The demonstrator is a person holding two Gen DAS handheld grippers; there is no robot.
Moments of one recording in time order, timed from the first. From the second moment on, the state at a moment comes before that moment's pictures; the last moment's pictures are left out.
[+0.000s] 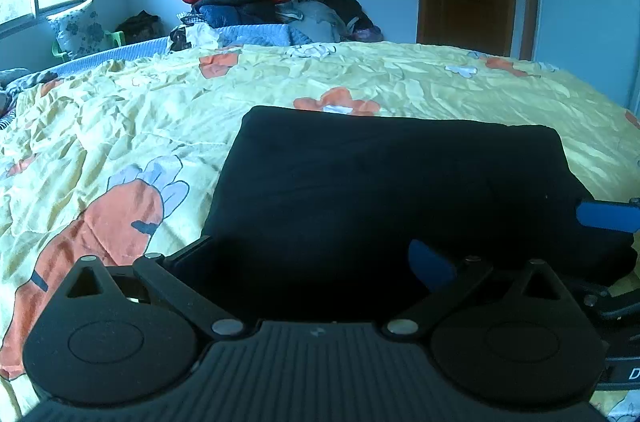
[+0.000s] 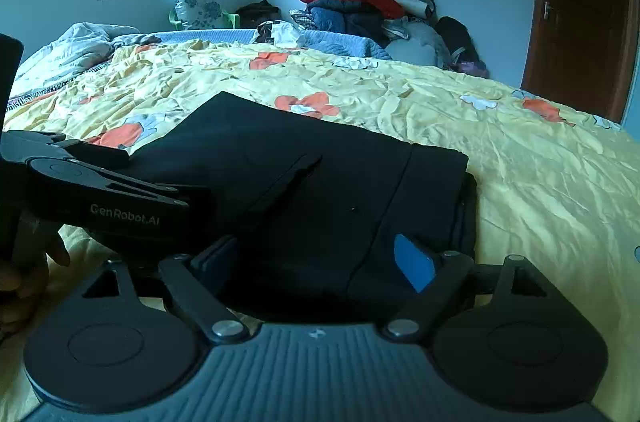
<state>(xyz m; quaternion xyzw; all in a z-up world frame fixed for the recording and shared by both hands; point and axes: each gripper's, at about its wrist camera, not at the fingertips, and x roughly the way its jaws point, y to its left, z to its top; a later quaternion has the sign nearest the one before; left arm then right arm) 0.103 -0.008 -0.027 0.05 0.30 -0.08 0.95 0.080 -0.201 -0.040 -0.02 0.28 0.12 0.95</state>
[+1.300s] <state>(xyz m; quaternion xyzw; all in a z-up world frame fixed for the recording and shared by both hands) 0.090 0.006 -0.025 0.01 0.29 -0.08 0.95 0.054 -0.178 -0.038 -0.05 0.26 0.04 0.96</state>
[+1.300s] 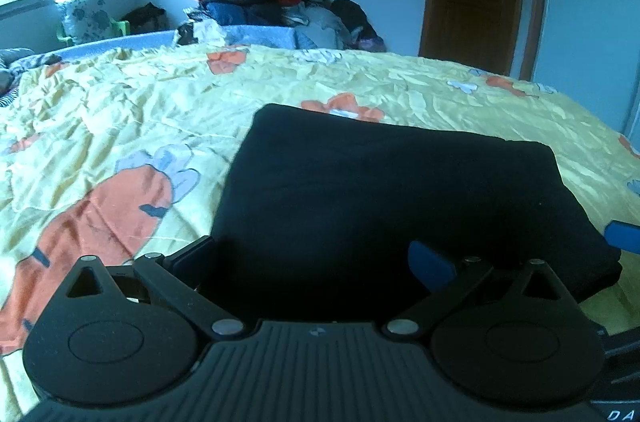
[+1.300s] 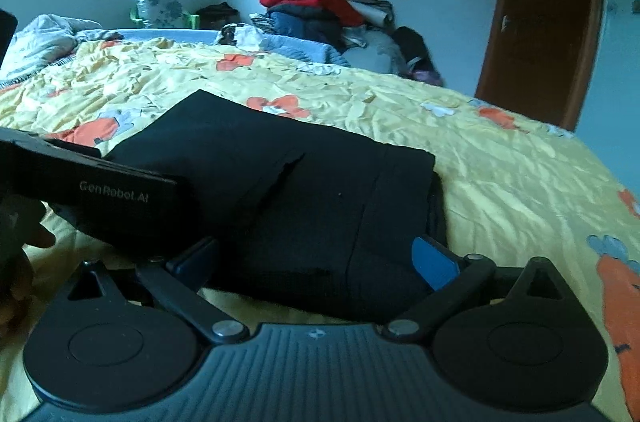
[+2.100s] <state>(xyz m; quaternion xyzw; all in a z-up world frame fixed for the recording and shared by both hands) 0.030 0.044 -0.028 0.01 0.32 -0.06 0.95 0.025 -0.167 -0.049 0.01 0.33 -0.02 0.94</state>
